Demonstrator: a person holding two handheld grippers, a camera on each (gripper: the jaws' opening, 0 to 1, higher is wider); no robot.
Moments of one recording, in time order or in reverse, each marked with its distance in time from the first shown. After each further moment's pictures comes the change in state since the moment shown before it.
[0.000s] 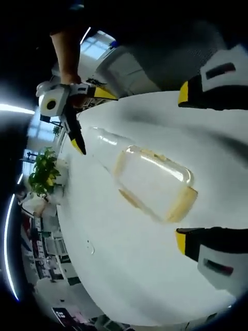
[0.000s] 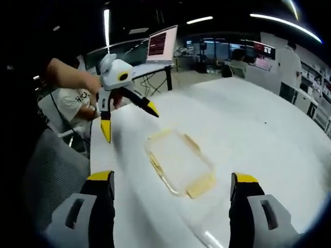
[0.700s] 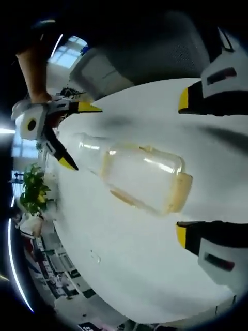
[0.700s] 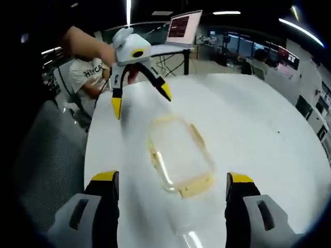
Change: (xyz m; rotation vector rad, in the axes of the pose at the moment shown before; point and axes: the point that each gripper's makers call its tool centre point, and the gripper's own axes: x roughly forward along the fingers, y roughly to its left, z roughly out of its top) left arm 0.004 0.019 -0.011 0.186 0.108 -0.016; right arm 0.018 -0.008 -0.018 -0.196 0.164 0.108
